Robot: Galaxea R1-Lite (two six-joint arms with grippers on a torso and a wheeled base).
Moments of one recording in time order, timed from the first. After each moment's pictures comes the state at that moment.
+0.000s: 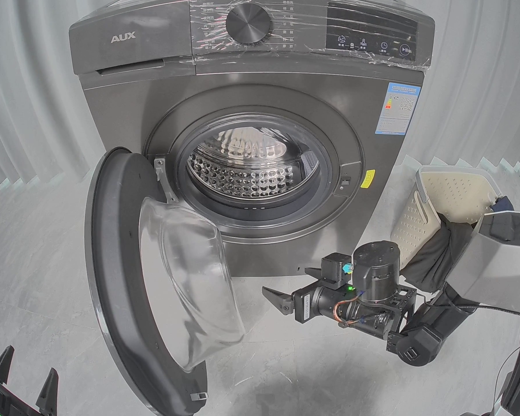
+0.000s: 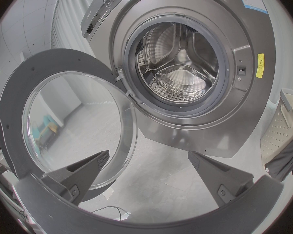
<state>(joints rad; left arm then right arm) 0.00 0.02 -0.02 0.01 0.00 -0.02 0.71 2.13 -0.70 -1.14 0.00 0.18</state>
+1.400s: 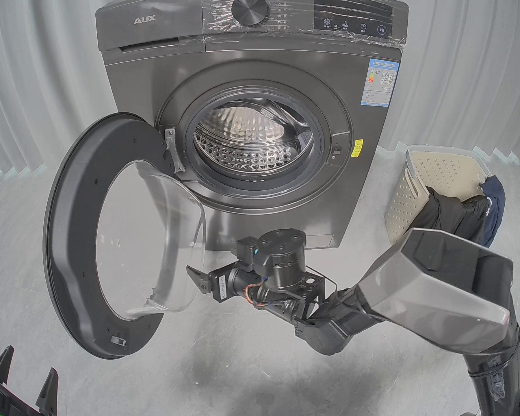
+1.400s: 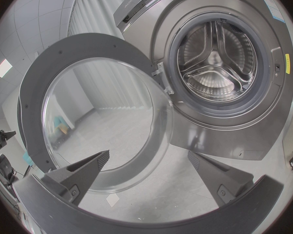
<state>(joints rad) 0.00 0.02 -0.02 0.01 0.00 -0.02 0.84 2.42 -1.30 -0.95 -0.03 0.18</state>
